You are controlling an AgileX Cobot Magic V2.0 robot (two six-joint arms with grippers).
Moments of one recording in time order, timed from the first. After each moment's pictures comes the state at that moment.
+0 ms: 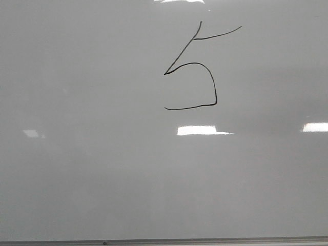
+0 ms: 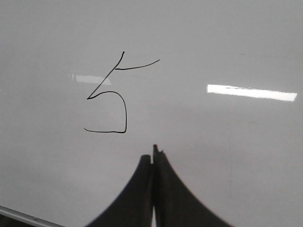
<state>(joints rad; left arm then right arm) 0.00 0.64 -0.35 0.23 -0.13 -0.27 0.24 0.21 -0.39 0.20 0.41 -0.09</state>
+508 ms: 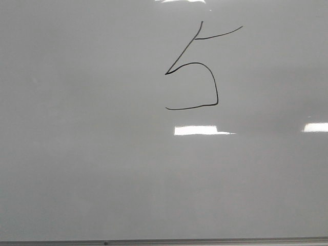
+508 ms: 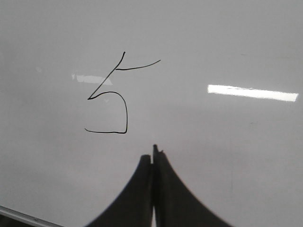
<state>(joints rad) 0.20 1.27 -0.37 0.36 -0.76 -0.44 0.24 0.21 -0.39 0.20 0.41 -0.09</state>
